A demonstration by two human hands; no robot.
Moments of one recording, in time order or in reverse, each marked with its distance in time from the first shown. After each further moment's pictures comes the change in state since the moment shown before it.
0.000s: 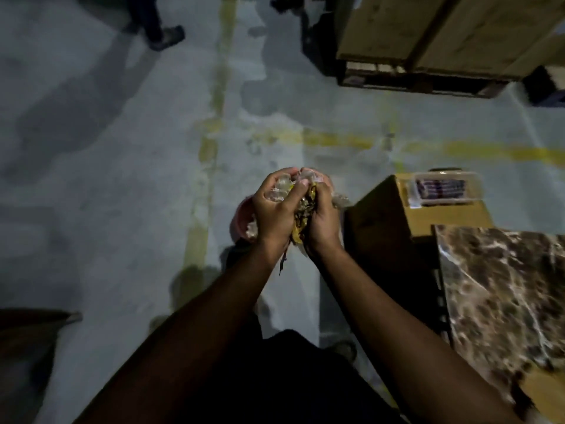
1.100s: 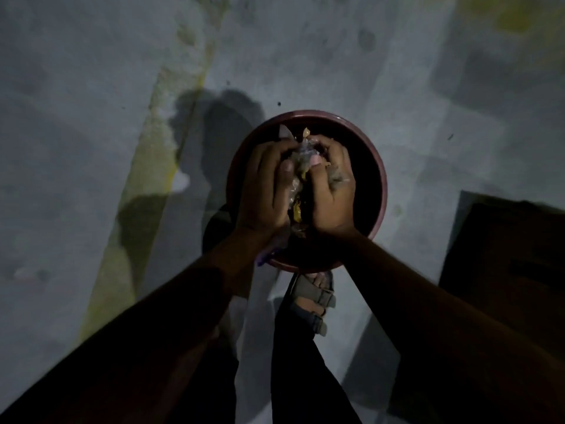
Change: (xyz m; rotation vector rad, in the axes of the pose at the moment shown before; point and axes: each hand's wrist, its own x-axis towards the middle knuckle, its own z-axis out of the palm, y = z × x) left_hand 0.304 -0.575 -0.191 0.730 0.021 0.242; right_hand 0.368 0.564 -0.132 -0.791 -0.332 -0.186
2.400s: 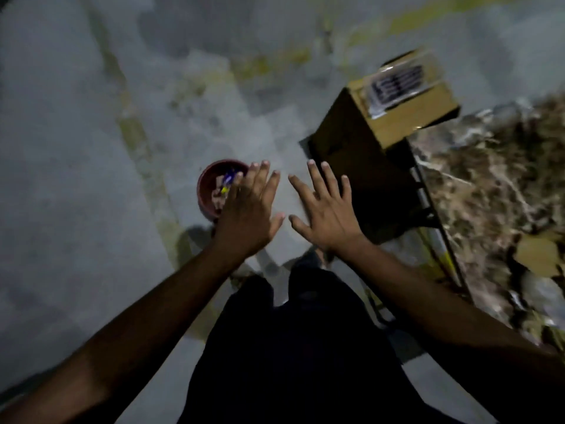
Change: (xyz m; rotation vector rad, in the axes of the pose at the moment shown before) left_hand -0.128 0.513 -0.250 0.803 -0.821 0.818; right_hand -0.321 -0.454 -0.279 -1.039 -0.032 0.242
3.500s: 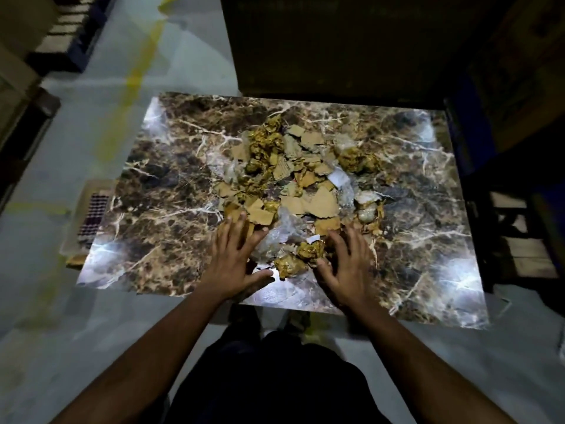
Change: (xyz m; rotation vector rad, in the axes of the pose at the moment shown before) left_hand 0.130 0.490 0.097 0.050 -0.274 1.029; right_hand -0.449 0.284 0.085 0.530 0.771 1.296
